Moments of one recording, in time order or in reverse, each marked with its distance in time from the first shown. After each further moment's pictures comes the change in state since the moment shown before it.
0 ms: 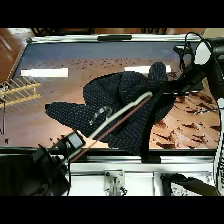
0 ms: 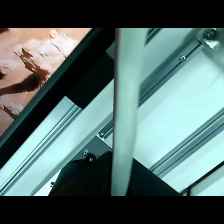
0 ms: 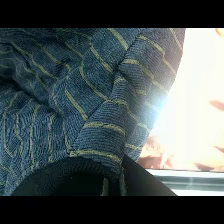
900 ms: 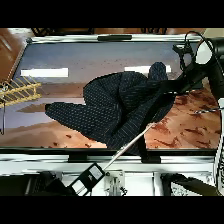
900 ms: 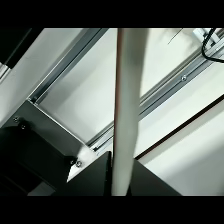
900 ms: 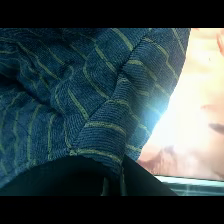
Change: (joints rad) left arm -0.274 -0.155 0.017 -0.116 0.018 -0.380; right arm -0.006 0.000 0.000 0.014 -0.019 -0.040
